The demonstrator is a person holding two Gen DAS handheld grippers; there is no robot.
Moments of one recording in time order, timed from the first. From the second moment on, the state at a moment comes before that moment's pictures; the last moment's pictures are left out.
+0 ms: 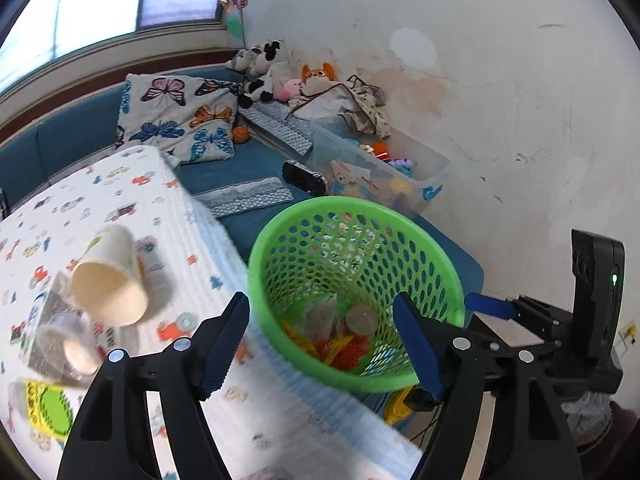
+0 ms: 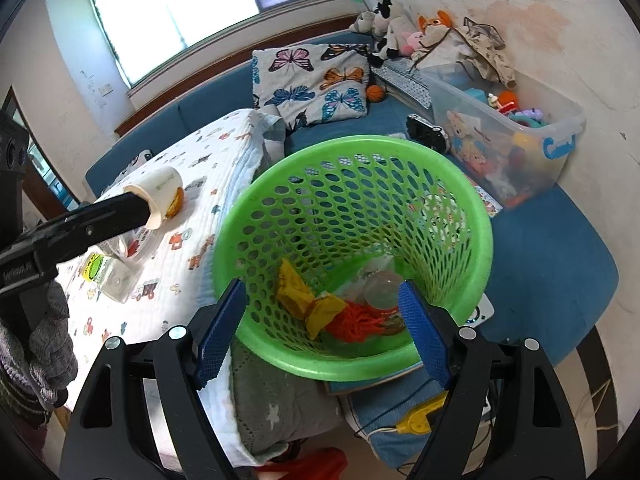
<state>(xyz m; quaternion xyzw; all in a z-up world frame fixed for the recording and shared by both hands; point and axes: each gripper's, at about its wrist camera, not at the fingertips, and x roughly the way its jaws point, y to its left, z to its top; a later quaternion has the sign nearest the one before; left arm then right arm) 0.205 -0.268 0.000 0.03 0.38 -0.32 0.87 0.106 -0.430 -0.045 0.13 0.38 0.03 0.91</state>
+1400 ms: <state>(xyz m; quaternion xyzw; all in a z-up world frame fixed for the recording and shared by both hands) 0.158 0.002 -0.038 -0.12 0.39 -0.07 0.91 0.251 -0.248 -0.007 0.10 0.43 0.21 0.88</state>
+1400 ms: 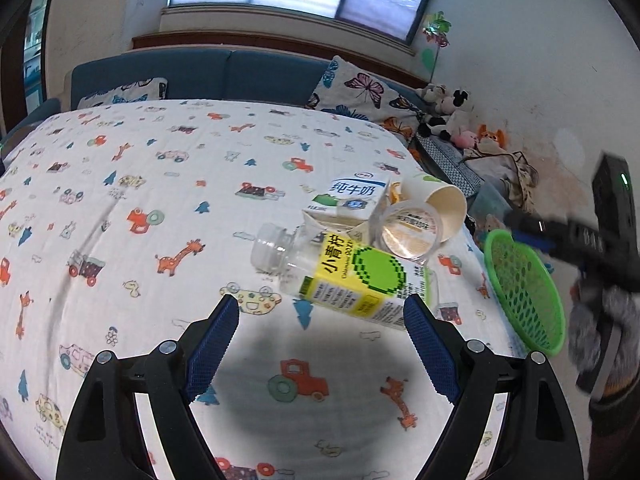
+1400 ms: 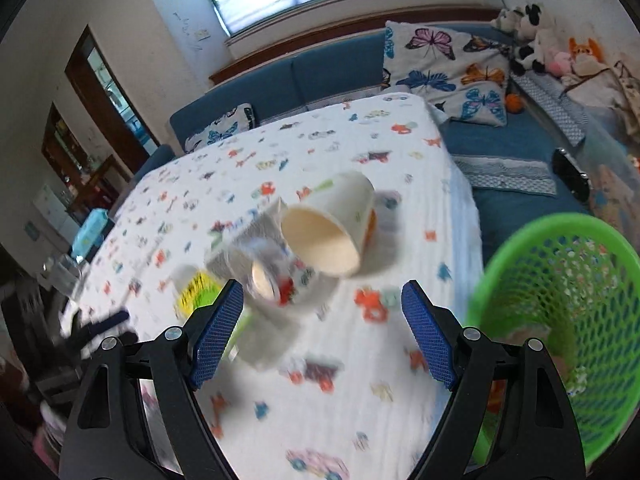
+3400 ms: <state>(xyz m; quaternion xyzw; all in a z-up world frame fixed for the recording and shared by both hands) 0.242 -0.079 -0.033 0.03 0.40 -0.18 0.90 0.333 -0.305 -0.053 0.31 0.54 0.23 0.75</state>
